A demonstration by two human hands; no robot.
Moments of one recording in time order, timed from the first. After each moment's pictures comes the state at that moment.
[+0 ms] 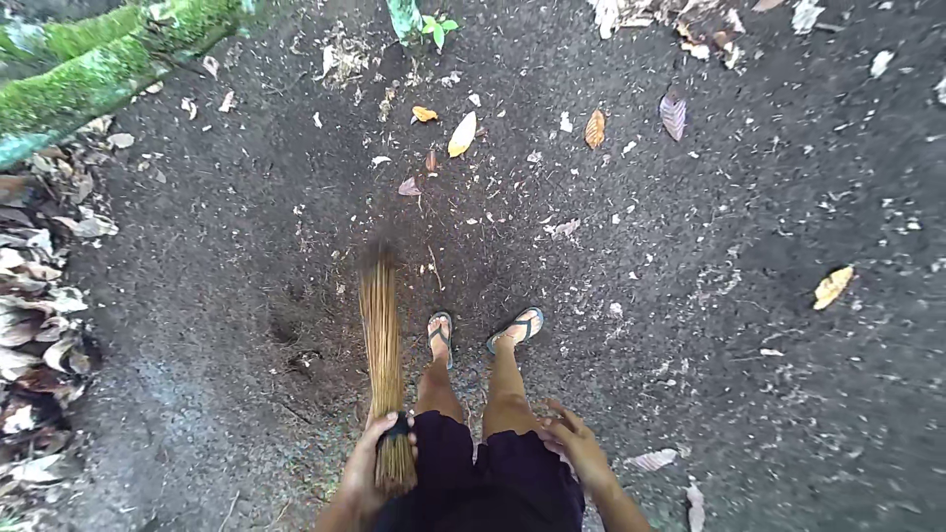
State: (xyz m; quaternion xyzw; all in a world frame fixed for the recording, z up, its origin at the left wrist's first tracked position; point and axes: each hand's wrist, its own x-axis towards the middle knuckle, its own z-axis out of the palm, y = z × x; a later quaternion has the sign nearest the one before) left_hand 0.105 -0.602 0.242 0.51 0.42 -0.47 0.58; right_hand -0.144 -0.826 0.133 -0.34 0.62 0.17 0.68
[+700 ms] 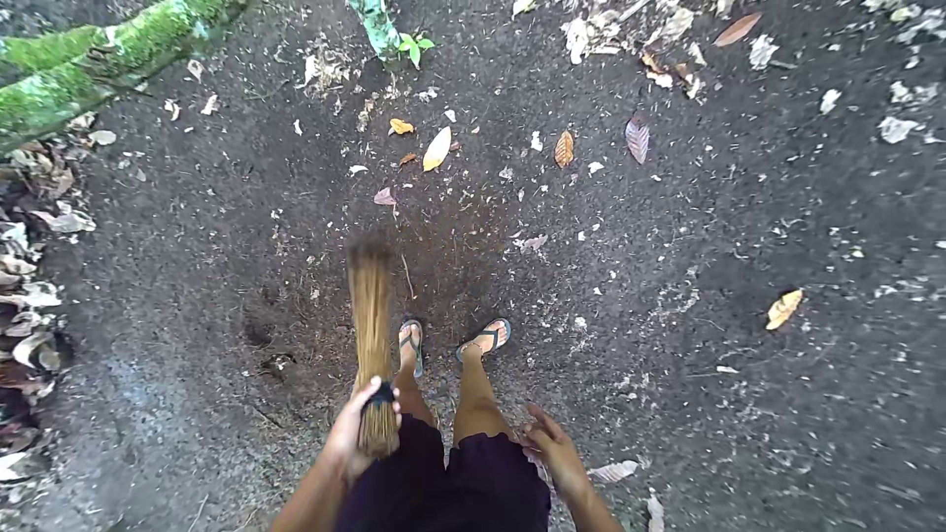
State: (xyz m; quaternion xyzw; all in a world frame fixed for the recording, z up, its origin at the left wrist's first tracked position) left_hand 0.100 -0.718 0.233 0.54 0.39 -0.46 0.58; right_hand -0.181 -0.903 0.131 -0.31 0.63 0.17 0.70
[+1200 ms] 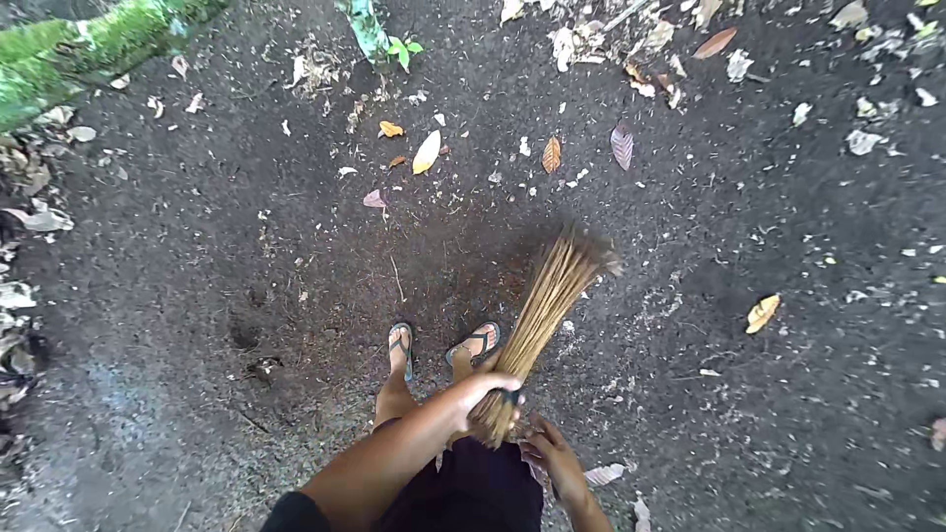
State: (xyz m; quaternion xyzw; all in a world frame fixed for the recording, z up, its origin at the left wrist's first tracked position) left_hand 0.037 -0.878 0.175 0.40 0.21 -0.77 0.45; right_hand -0.199 -0.917 0.128 -0.30 0.65 0.15 0.68
